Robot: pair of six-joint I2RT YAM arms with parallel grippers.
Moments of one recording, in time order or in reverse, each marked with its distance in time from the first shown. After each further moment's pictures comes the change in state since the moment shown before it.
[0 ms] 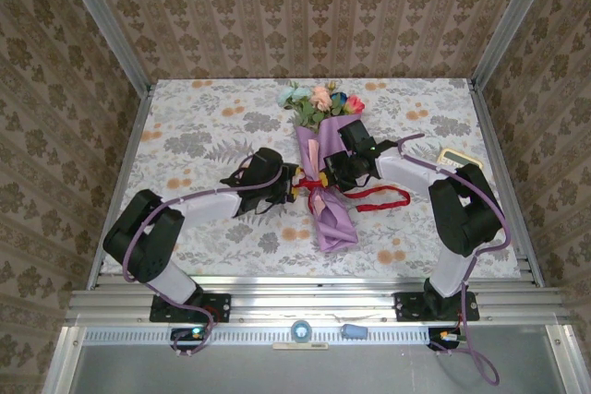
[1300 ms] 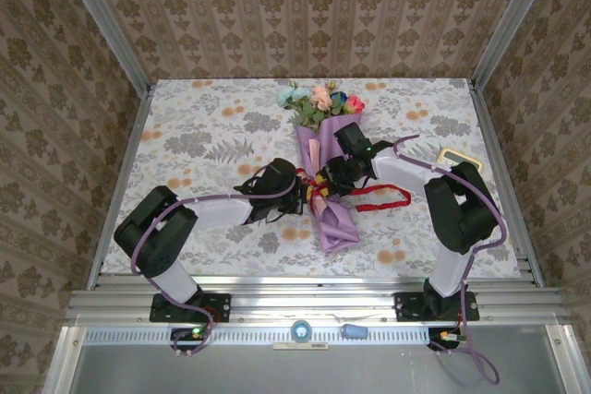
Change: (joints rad) left arm -0.106 0.061 -0.020 0.085 -0.018 -0.105; right arm 0.020 0.031 0.016 -0.055 -0.031 -0.023
